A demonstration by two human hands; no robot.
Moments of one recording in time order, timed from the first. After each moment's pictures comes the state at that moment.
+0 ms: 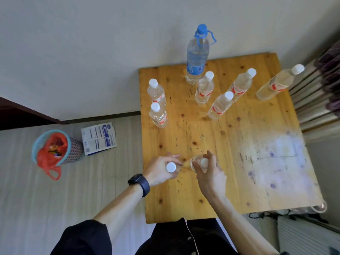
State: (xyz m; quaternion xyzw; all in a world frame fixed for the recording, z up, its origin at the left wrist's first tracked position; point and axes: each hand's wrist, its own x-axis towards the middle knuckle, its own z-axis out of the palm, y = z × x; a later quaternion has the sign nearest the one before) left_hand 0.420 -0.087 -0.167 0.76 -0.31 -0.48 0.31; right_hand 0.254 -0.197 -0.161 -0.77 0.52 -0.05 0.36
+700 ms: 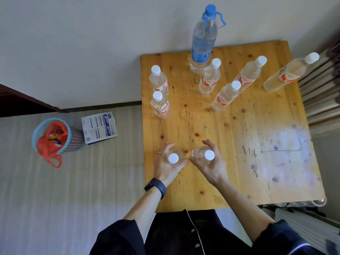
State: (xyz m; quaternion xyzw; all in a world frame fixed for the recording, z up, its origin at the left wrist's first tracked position) left_hand 0.372 -0.091 -0.193 0.83 -0.14 -0.35 0.41; right_hand 0.246 -0.220 -0.194 -0.72 0.46 -0.05 0.51
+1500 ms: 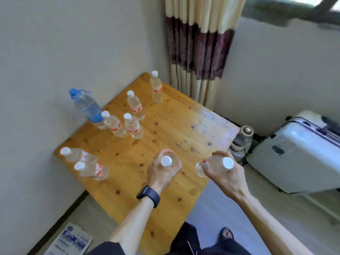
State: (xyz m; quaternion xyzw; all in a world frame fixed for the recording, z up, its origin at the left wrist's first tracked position) left_hand 0.286 -0.166 -0.096 0.71 -0.53 -0.37 0.28; right_hand 0.067 -0.145 -0.075 -0.50 0.69 -0.35 0.40
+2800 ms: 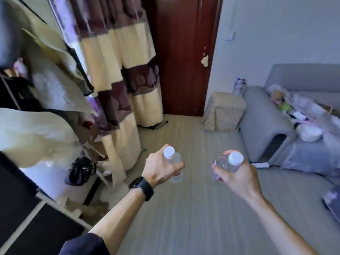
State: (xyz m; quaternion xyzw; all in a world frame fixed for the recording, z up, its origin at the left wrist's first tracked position) left_hand -0.674 0.408 0.061 -0.22 -0.89 -0.40 -0.10; right_hand -0.520 0.600 0.047 0.32 0.83 -0.39 -0.23
